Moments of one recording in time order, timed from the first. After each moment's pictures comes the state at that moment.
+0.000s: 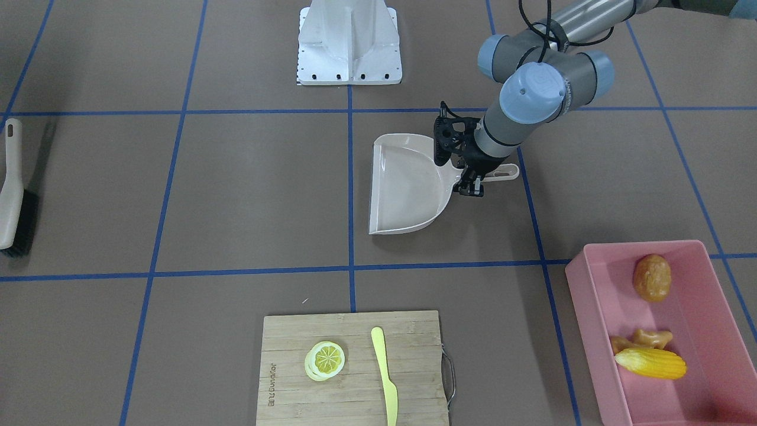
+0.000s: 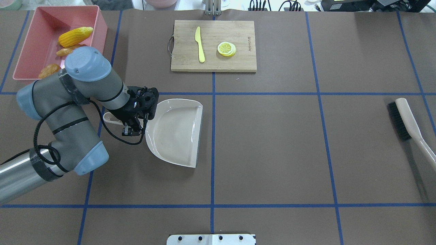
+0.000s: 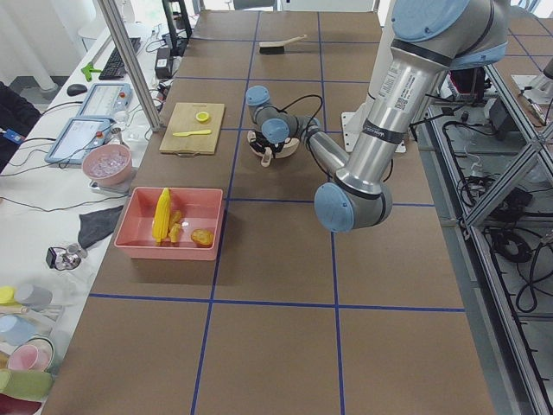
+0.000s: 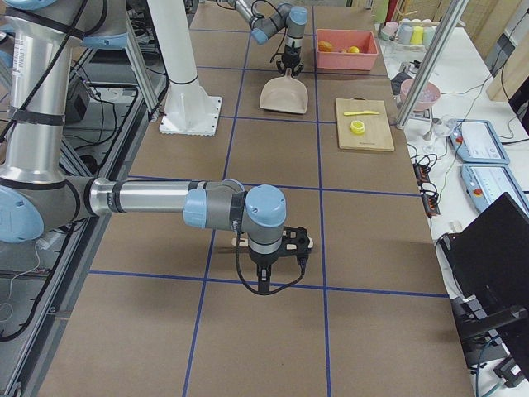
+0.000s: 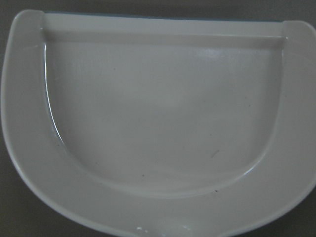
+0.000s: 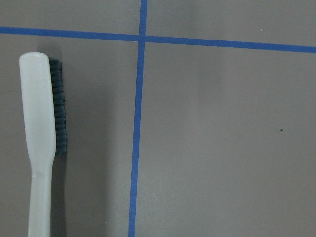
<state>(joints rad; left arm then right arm) -0.69 -2.05 -1.67 -1.74 -2.17 0.56 1.62 -1.78 1.83 -1.67 2.29 -0.11</state>
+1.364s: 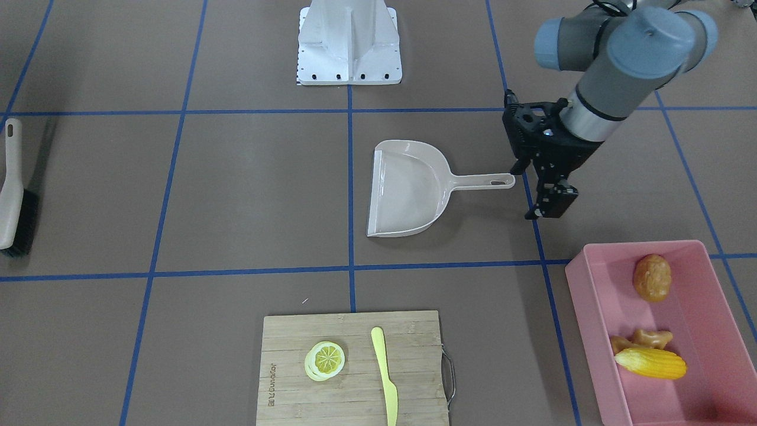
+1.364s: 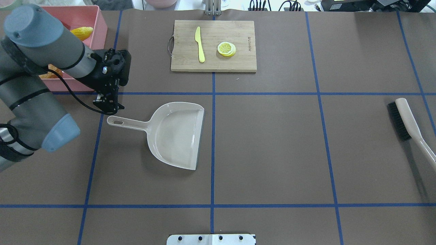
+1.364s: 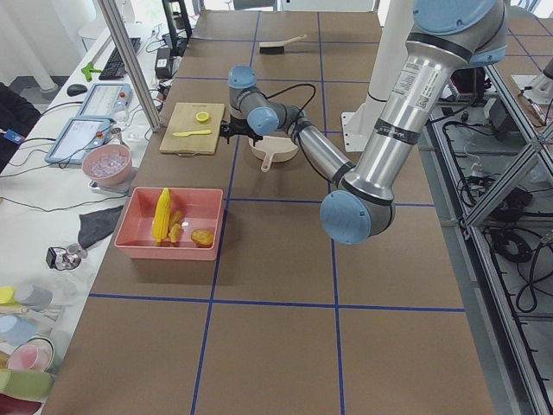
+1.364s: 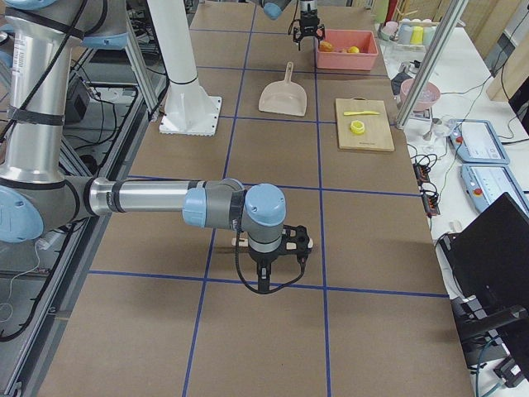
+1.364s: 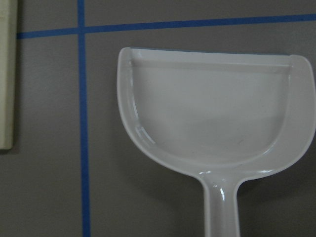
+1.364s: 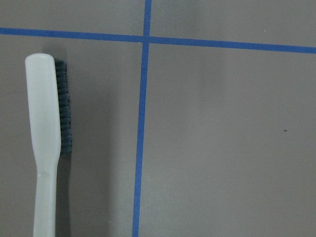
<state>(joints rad) -0.98 -1.98 -1.83 -1.74 -2.17 0.56 1.62 -1.78 1.84 -1.67 2.30 -0.11</state>
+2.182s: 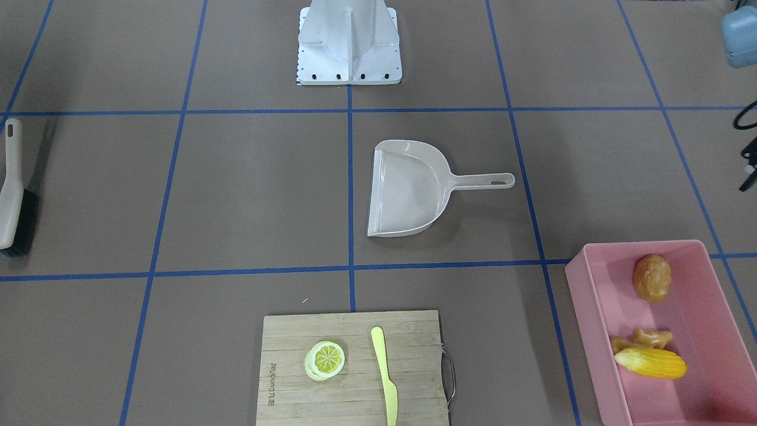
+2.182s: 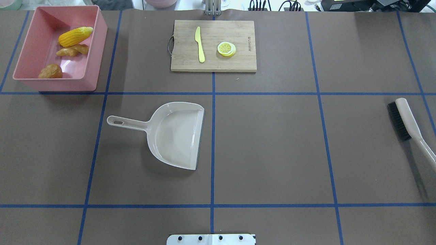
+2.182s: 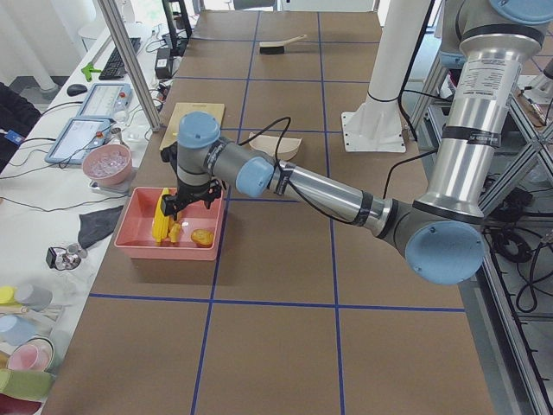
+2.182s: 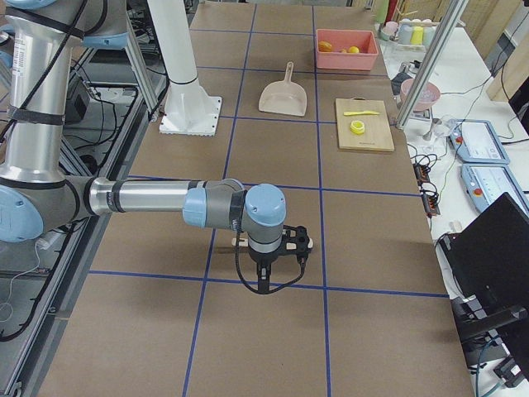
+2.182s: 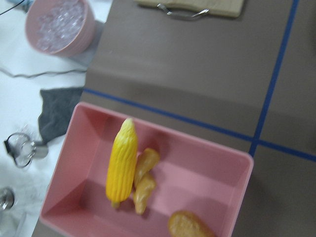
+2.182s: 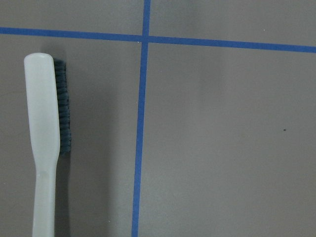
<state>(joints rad) -1.53 -1.75 -1.66 -1.72 -2.36 0.56 1.62 -1.78 1.84 -1.67 2.30 -0.11</state>
